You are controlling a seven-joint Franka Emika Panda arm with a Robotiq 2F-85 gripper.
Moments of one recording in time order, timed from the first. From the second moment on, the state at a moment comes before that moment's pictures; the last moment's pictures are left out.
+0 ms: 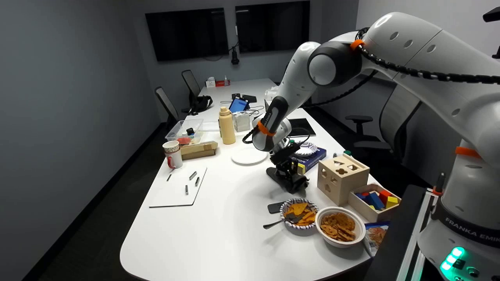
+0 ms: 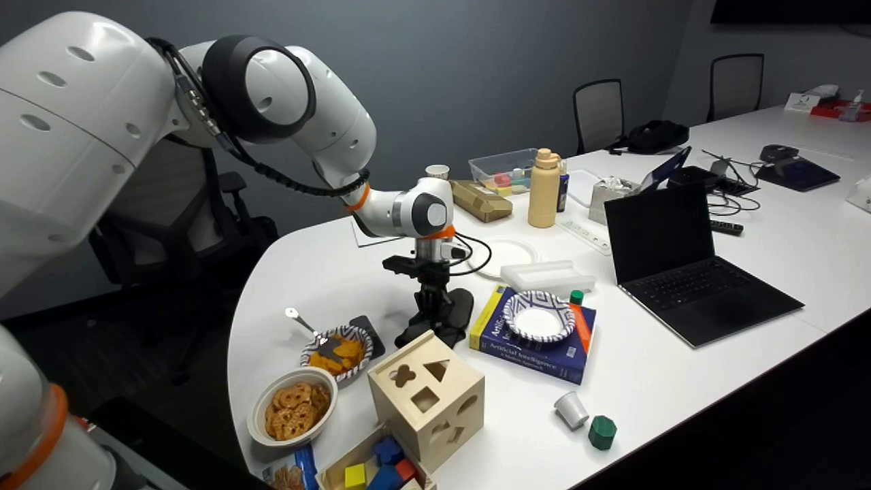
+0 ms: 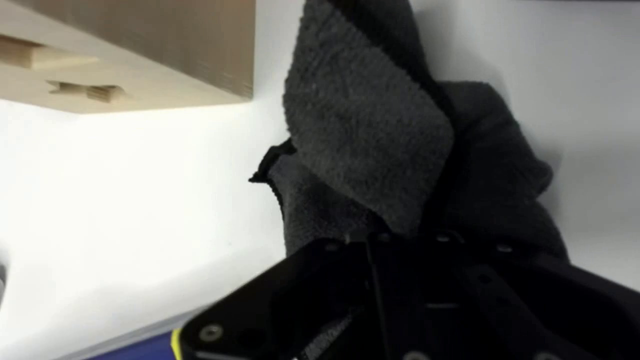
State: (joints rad) arm 0.03 0.96 -0.19 -1.59 -0.09 2.12 0.41
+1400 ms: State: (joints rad) arm -0.02 0.97 -0.18 -1.57 -0.06 2.15 0.37
